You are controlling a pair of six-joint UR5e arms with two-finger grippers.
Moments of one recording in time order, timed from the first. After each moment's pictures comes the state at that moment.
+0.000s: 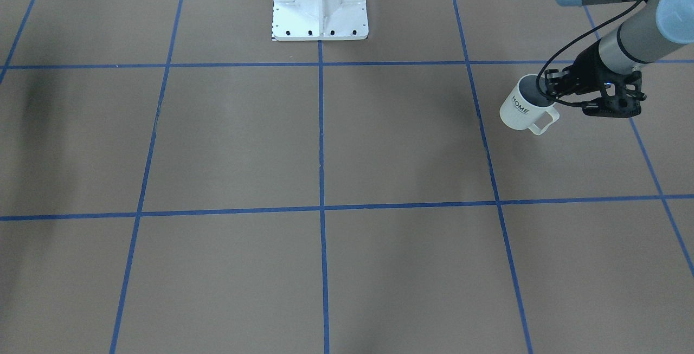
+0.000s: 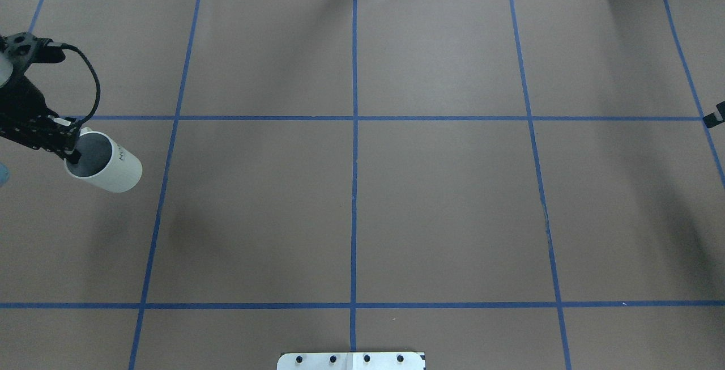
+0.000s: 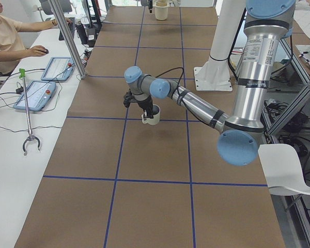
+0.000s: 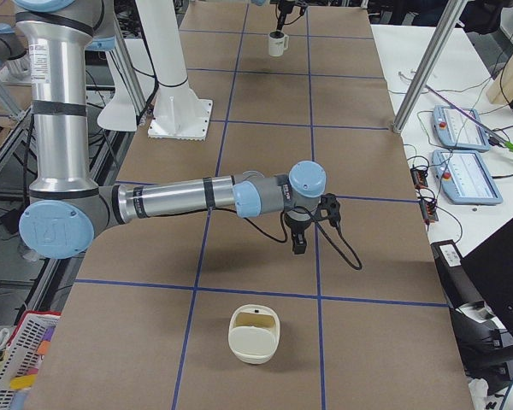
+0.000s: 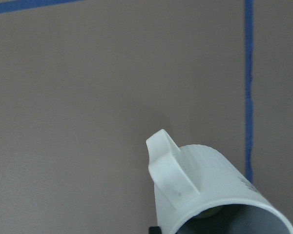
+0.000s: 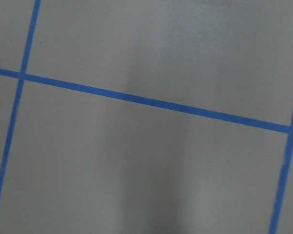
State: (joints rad) left arm -1.03 -1.80 -1.98 -1.25 -2.39 -0.57; right arm 1.33 -1.58 1.74 -1.39 2.44 0.21
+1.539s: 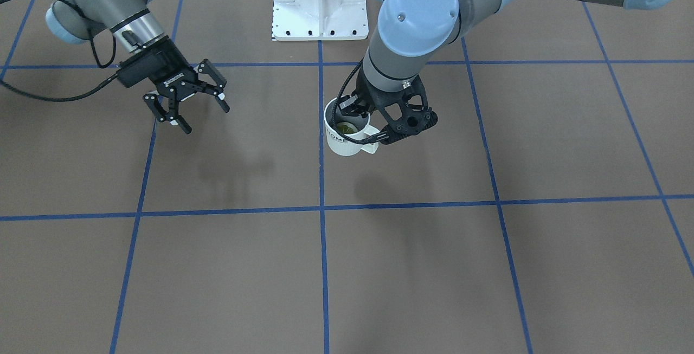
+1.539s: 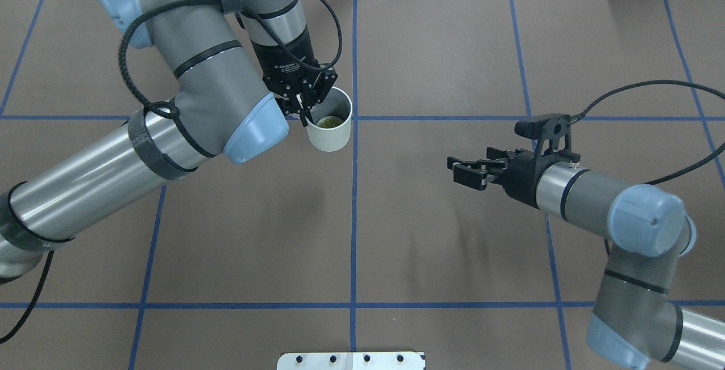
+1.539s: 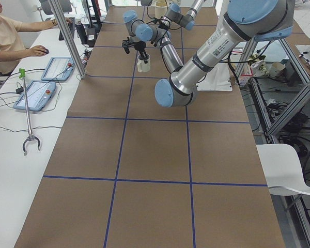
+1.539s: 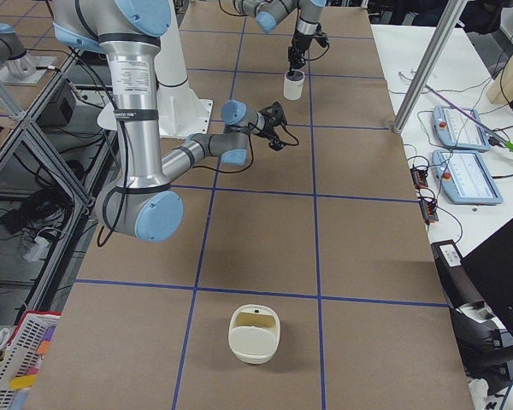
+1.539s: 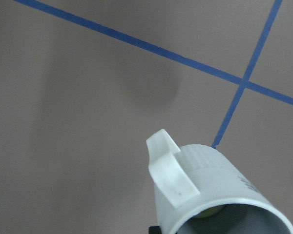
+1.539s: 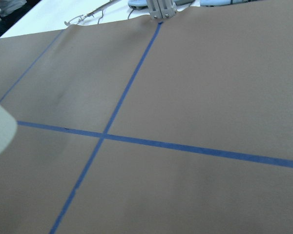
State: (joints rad) left arm -0.78 -2.53 -1.54 -1.22 -2.32 -1.37; right arm 0.43 -1.46 1.89 -0.59 1.37 1.06
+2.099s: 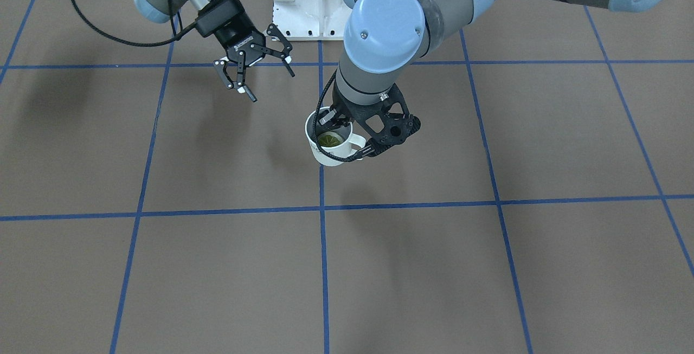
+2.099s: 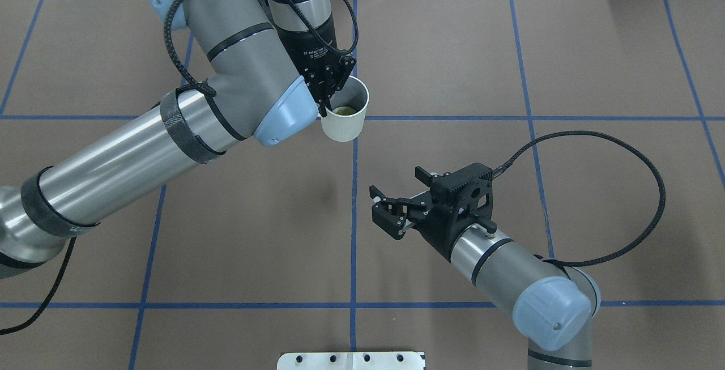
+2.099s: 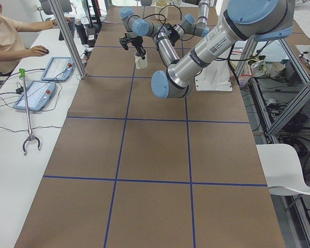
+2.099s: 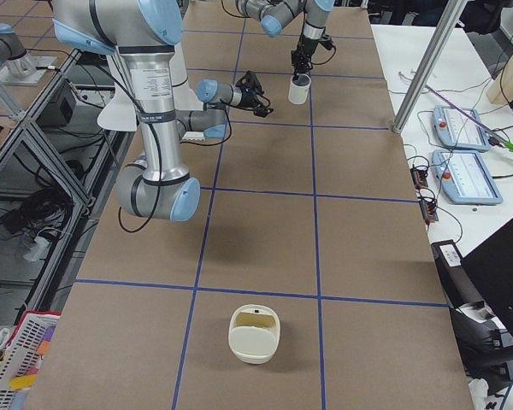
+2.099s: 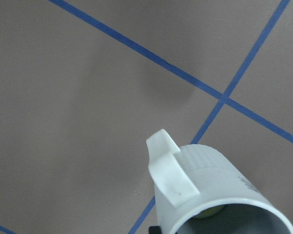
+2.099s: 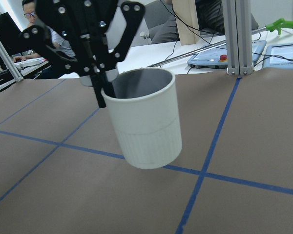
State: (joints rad) left arm -0.78 -2.59 -1.46 -1.22 -2.32 -1.50; right arm 0.18 -1.28 1.87 -0.60 0.97 0.88
